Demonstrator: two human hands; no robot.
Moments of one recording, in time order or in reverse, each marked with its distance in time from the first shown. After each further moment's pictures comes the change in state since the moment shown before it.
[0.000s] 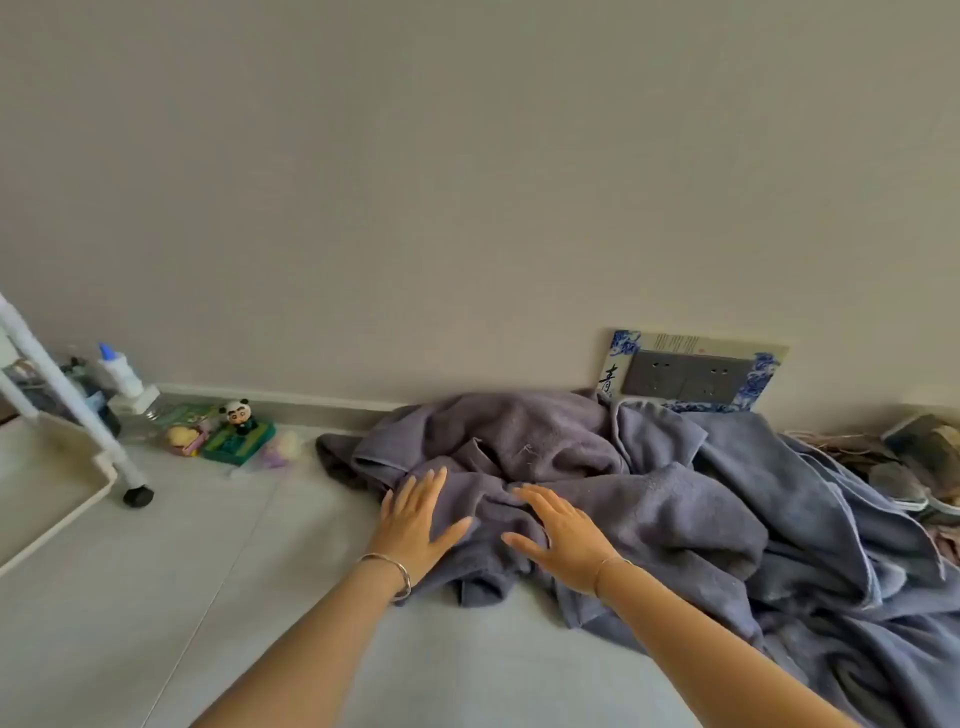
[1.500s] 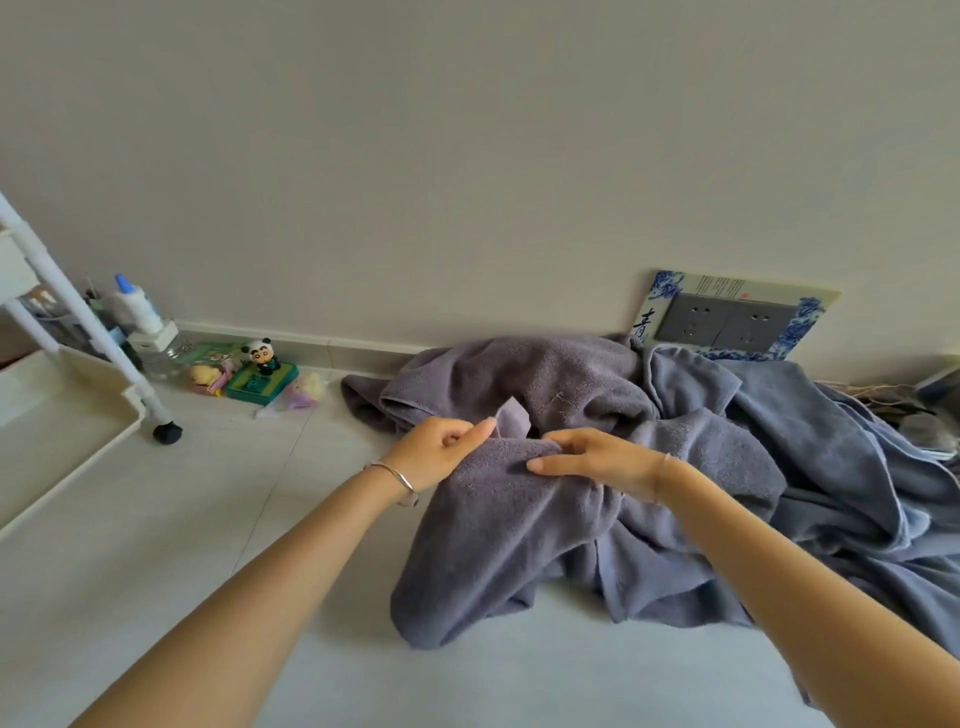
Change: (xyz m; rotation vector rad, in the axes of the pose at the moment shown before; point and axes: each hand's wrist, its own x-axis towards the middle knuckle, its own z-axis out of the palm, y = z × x) left_hand -0.017 -0.002 -0.064 -0.648 -0.103 0.144; right_hand 0.006 -0.043 -0.041 0.791 -0.419 0.088
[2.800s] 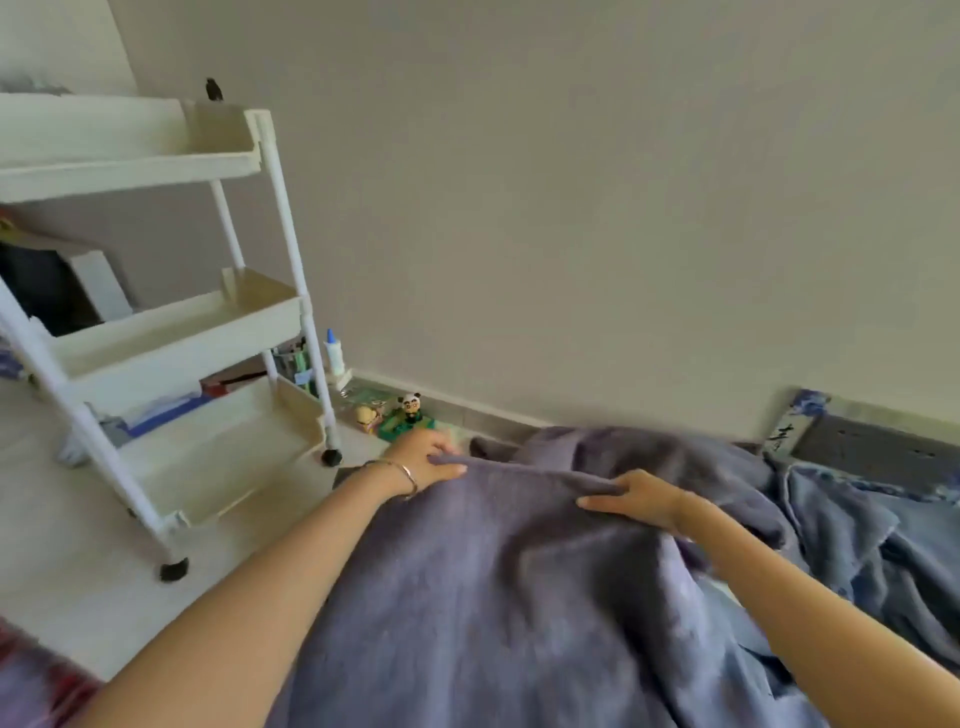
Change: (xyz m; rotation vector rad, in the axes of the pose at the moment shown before) left_hand -0.070 -0.045 -0.154 0.264 0.224 -0.213; right_hand 0.067 -0.066 0.032 -0.437 0.204 0.058
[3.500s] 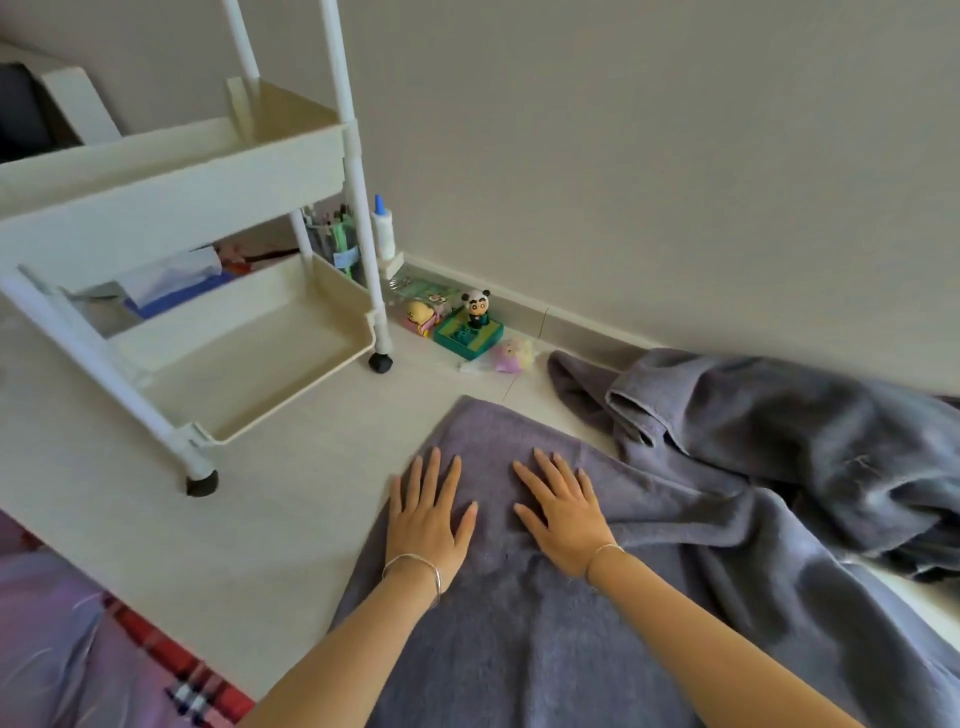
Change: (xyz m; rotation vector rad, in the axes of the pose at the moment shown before) left_hand -0.039 -0.174 0.142 0.467 0.035 -0.309; right_hand 0.115 0.003 0.236 -0.602 0.050 -0.302
